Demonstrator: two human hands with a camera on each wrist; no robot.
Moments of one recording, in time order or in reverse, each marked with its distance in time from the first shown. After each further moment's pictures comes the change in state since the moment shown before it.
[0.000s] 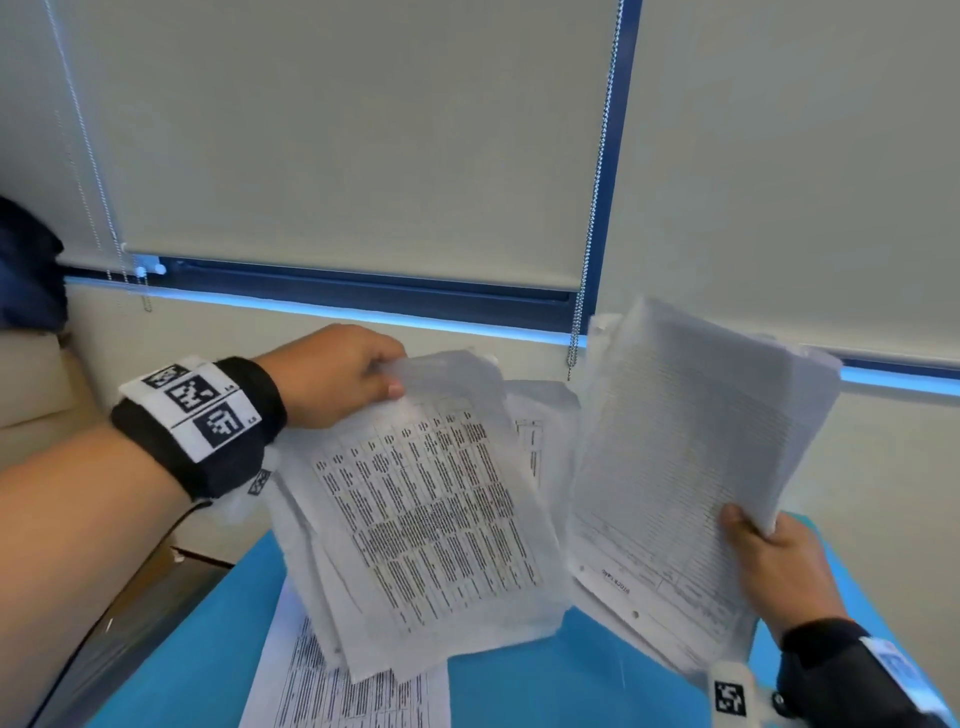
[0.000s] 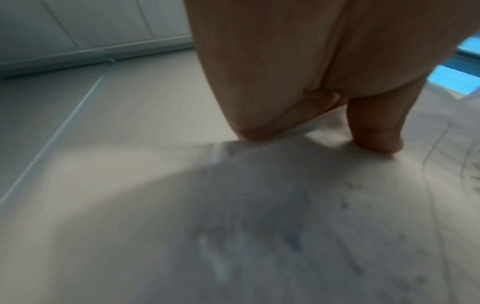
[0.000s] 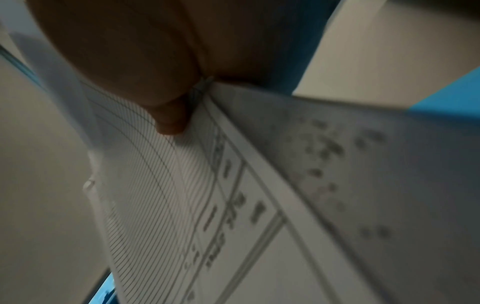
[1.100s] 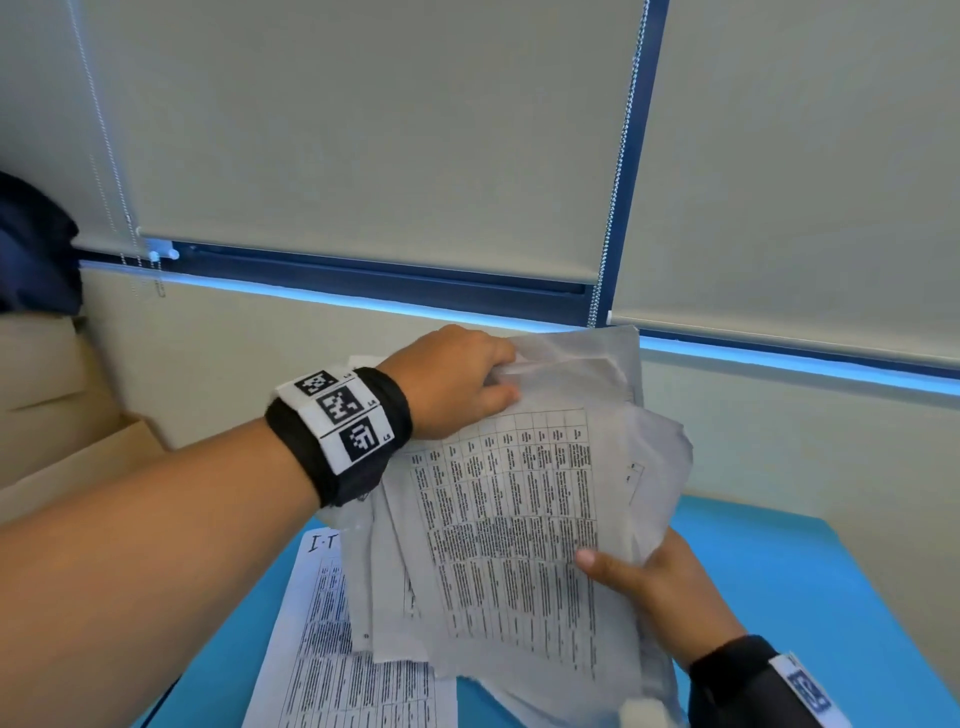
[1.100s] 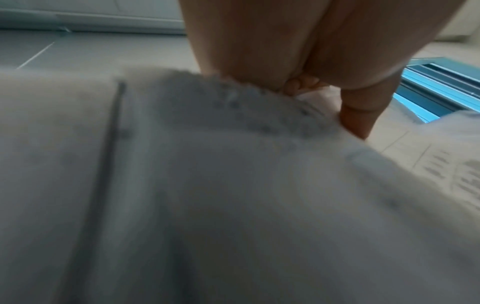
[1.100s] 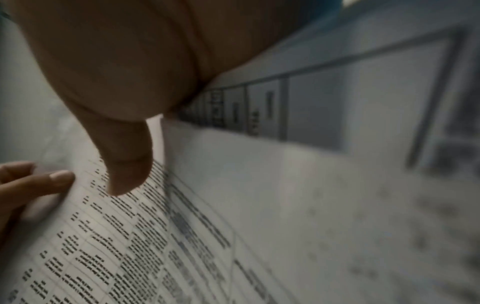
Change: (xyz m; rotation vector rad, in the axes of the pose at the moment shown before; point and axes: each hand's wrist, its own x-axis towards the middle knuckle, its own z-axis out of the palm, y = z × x) left_hand 0.034 0.055 0.039 0.075 0.117 0.211; right_hand -0.057 -0.031 0.066 0.252 -0.593 -0.130
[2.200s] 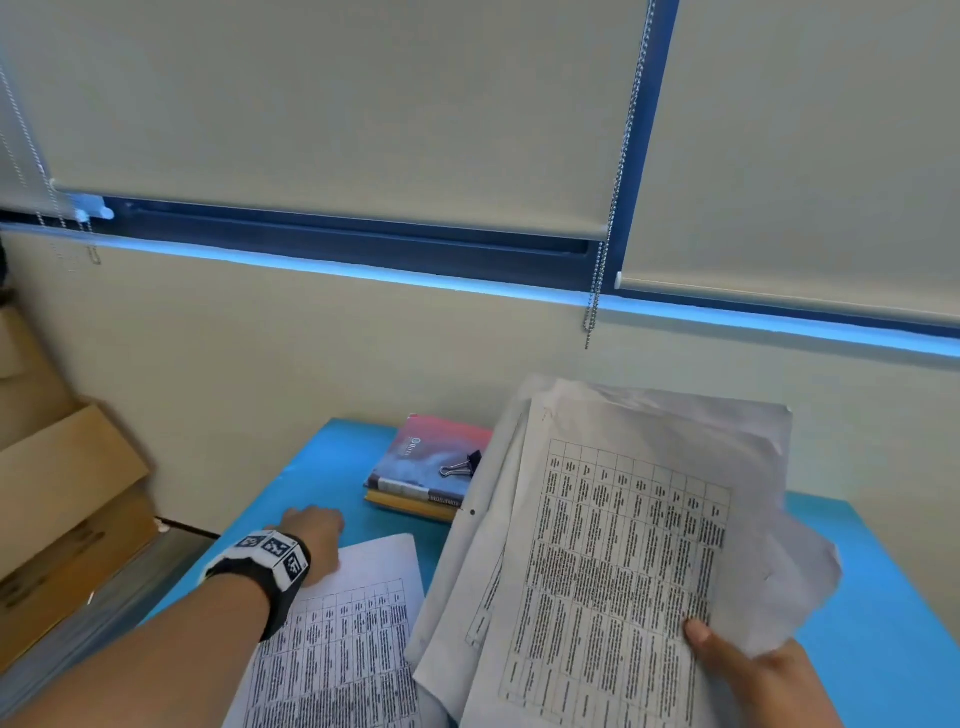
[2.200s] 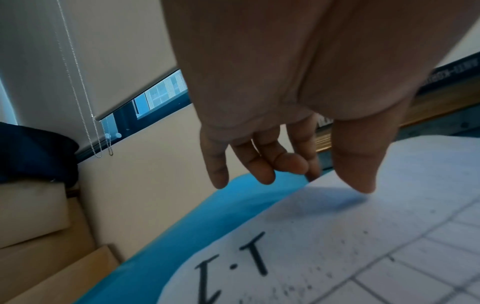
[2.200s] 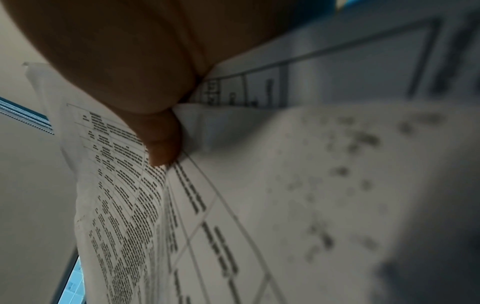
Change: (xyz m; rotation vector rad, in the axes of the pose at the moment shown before) left_hand -0.072 -0.186 0.246 0.191 -0.621 -0.712; right_hand -0.010 0.084 -0.045 0.005 0.451 0.370
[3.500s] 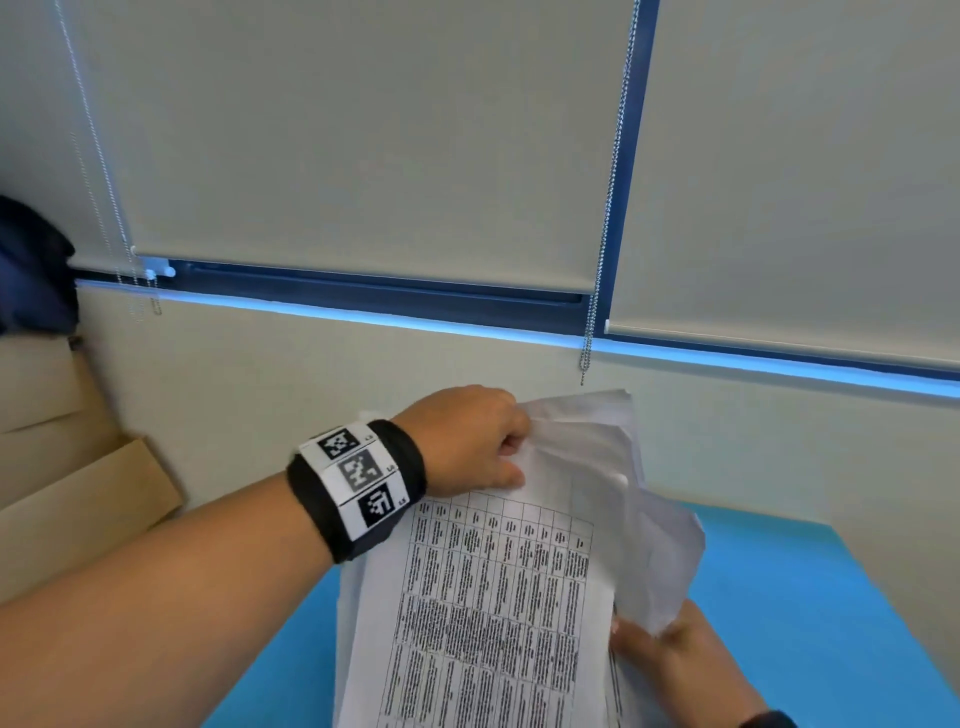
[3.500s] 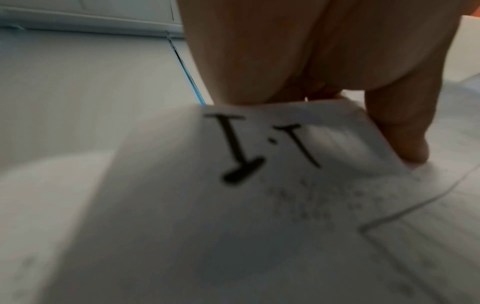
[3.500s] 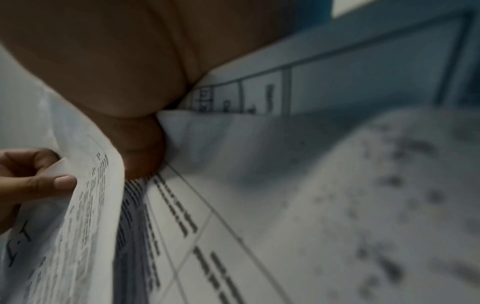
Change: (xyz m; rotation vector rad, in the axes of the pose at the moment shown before) left_hand -0.197 0.106 -0.210 -0.057 0.521 0.732; right_hand -0.051 -0.047 0.029 -0.139 -0.439 -0.274
